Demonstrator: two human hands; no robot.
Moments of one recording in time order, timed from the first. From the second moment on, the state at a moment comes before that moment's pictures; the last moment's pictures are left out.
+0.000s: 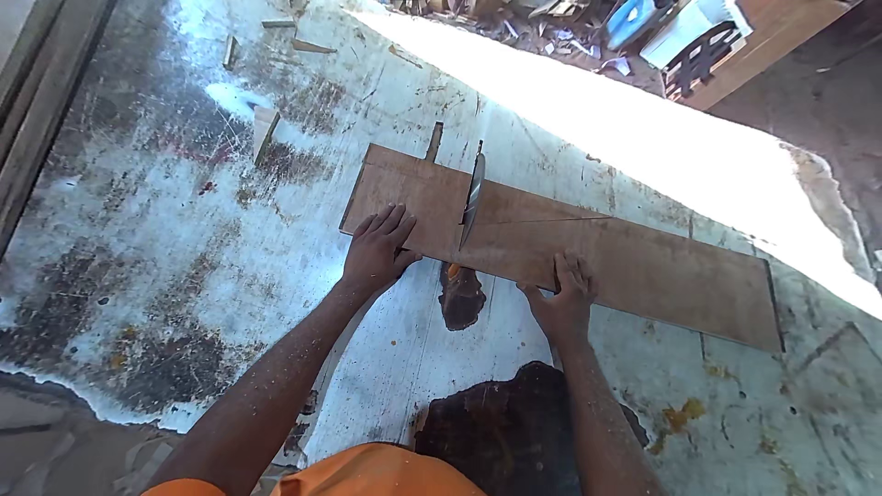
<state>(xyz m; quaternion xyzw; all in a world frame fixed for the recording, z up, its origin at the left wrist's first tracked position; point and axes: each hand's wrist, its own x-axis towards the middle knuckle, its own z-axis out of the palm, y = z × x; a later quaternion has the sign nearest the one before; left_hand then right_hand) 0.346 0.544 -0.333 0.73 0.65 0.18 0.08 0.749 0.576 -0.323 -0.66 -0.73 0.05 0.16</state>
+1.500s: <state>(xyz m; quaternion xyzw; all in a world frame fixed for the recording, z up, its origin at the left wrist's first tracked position) 0.341 0.359 -0.342 0.60 0.78 0.18 0.04 0.737 0.578 -0.322 -0.65 -0.73 0.01 0.19</state>
